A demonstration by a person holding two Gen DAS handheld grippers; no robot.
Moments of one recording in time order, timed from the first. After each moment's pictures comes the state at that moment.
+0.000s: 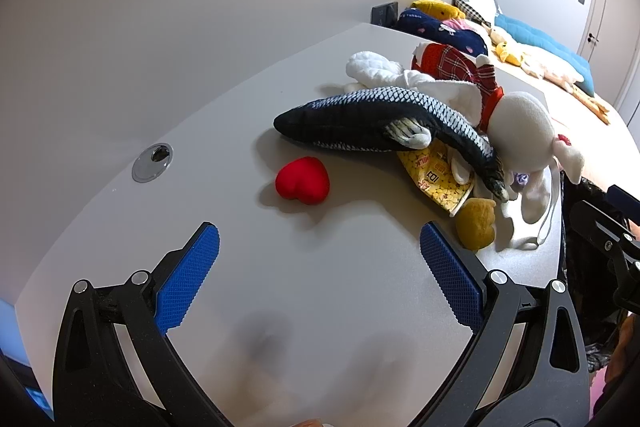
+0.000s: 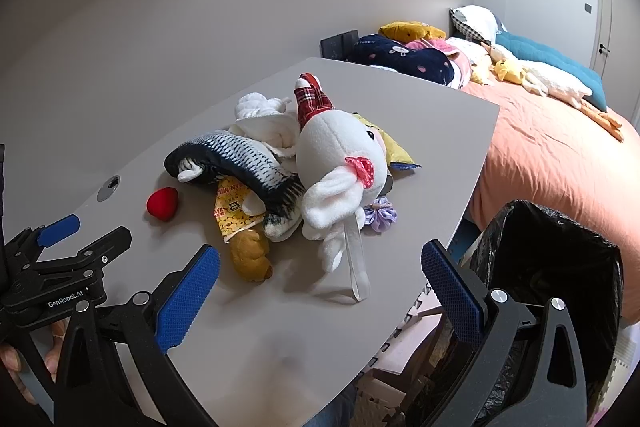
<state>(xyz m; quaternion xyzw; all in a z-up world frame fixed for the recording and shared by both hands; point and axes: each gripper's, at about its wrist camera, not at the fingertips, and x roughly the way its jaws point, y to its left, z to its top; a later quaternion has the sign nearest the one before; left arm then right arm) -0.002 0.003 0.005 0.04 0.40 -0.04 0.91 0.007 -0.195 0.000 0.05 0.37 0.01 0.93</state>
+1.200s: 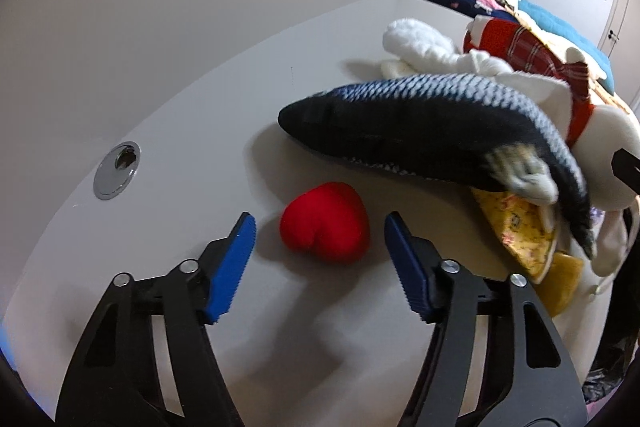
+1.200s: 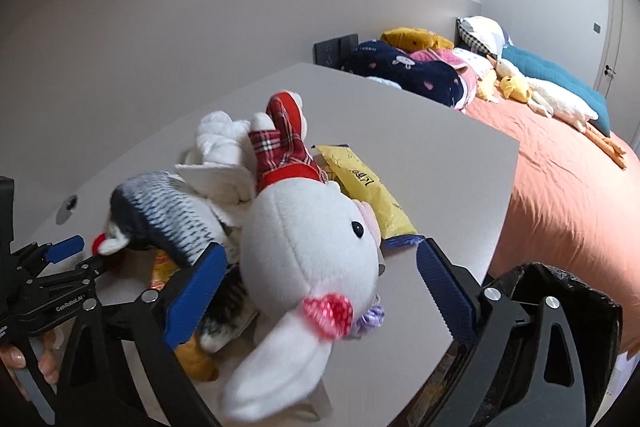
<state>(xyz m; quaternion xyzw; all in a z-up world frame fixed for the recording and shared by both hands) 0.084 0.013 -0.048 0.03 0.45 -0.02 0.89 0.109 -0.212 -0.016 0.02 0.37 0.00 0.93</state>
